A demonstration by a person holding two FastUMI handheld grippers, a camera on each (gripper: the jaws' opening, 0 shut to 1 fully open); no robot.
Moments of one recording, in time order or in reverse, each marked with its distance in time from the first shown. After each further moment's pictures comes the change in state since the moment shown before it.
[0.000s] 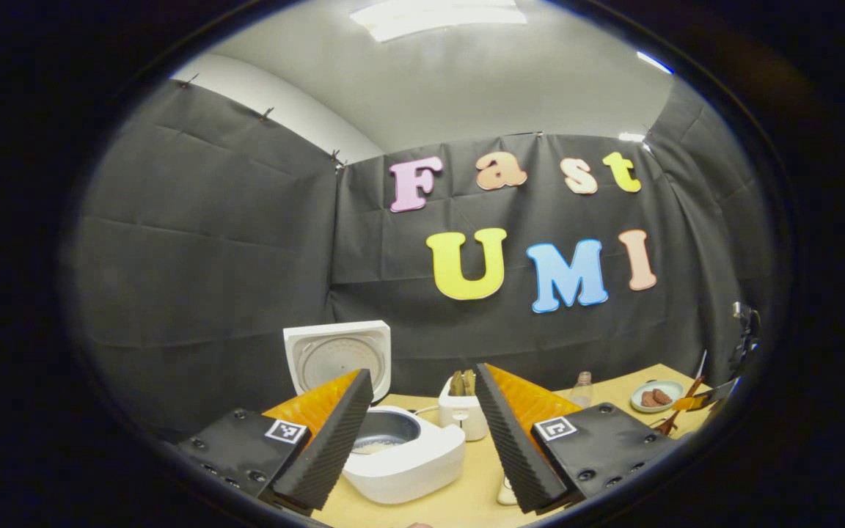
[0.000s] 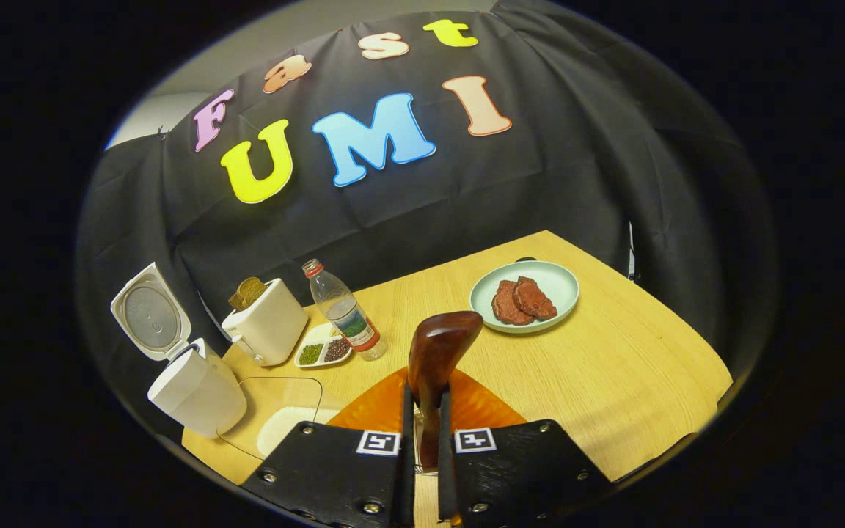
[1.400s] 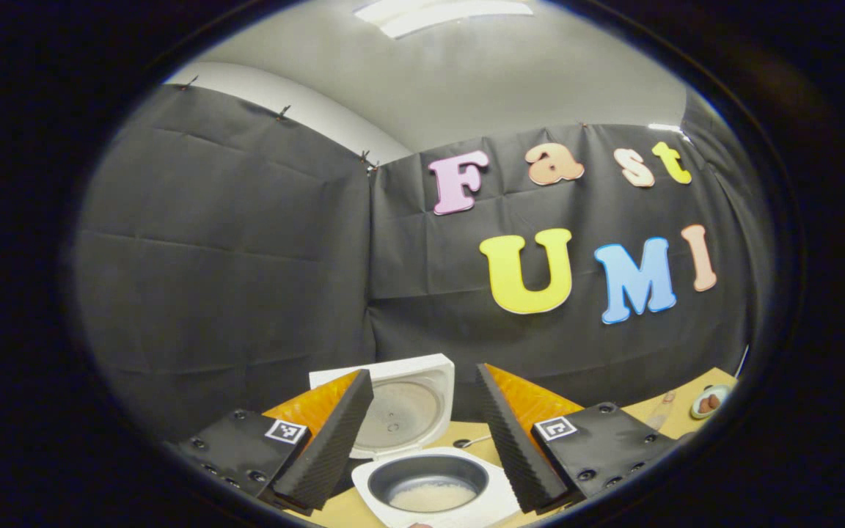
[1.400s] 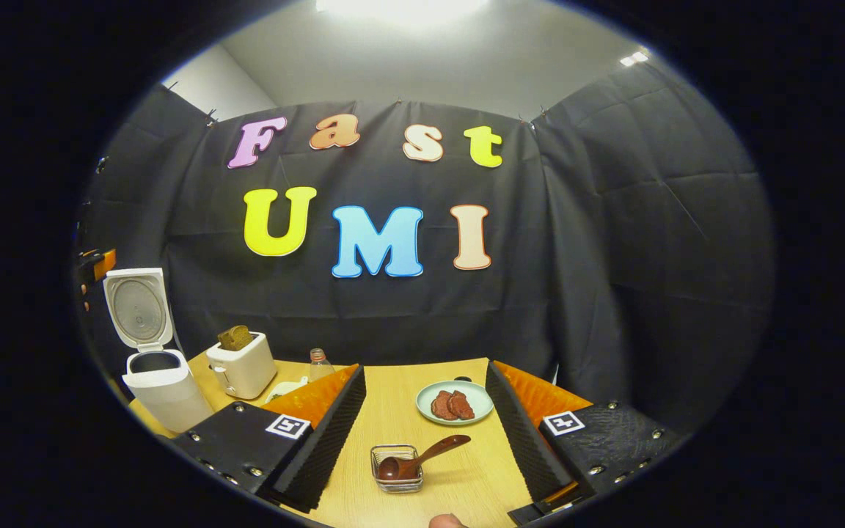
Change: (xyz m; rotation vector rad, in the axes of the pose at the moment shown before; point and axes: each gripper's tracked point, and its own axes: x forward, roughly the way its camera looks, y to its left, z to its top) left arm 0.168 0.105 0.025 0.037 -0.030 0.160; right arm -0.167 0.048 0.119 -0.314 -0.411 -0.202
